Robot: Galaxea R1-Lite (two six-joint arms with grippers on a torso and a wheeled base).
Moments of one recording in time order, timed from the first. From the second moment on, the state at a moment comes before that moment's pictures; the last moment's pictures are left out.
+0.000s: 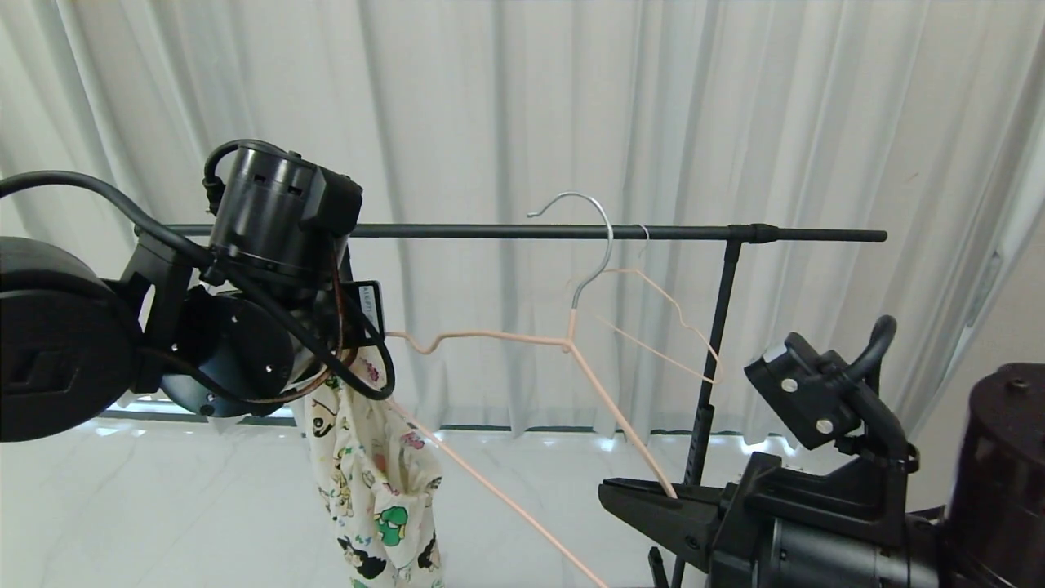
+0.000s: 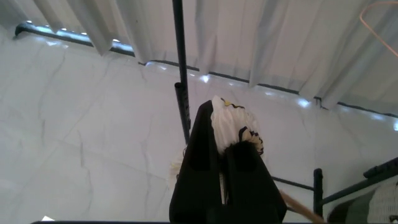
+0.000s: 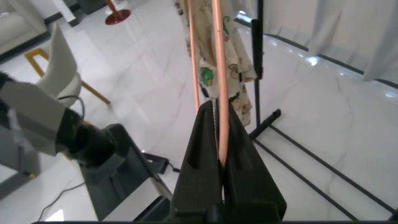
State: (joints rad) left arm -0.55 1.59 -1.15 0.17 0.74 -0.34; right arm 1.15 1.46 -0.64 -0.58 -0.05 0.44
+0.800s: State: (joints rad) left arm -0.73 1.58 -1.18 0.17 0.73 -0.36; right arm 1.15 1.57 -0.73 -0.58 -0.08 0.44
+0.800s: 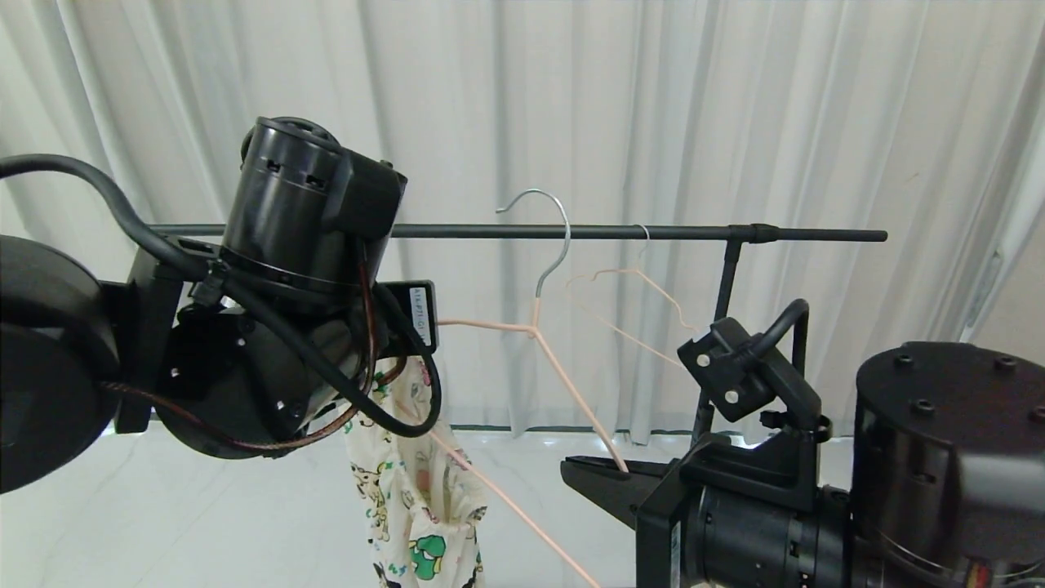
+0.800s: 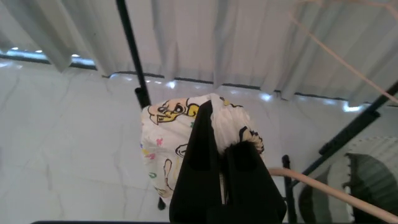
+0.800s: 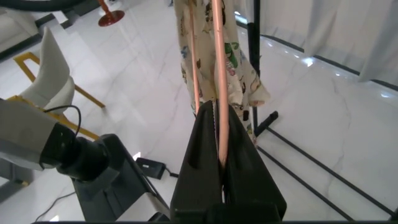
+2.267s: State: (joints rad) left arm -0.87 1.54 -1.23 0.14 0.70 -0.33; right arm 1.14 1.71 -0.81 -0.69 -0.21 0.39
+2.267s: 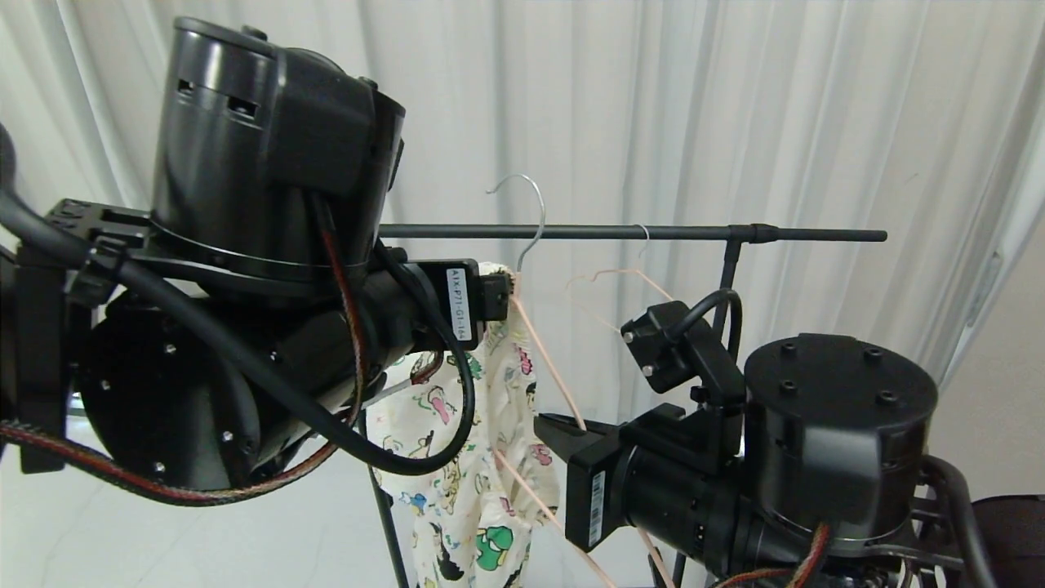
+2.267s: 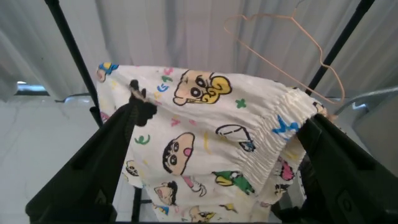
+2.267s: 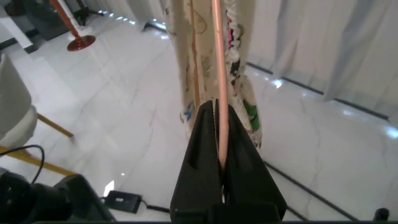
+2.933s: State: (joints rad) left arm -0.99 1.42 -1.09 0.14 0.70 -0.32; right arm 1.12 1.68 -0.76 -0.79 -0.27 0.32
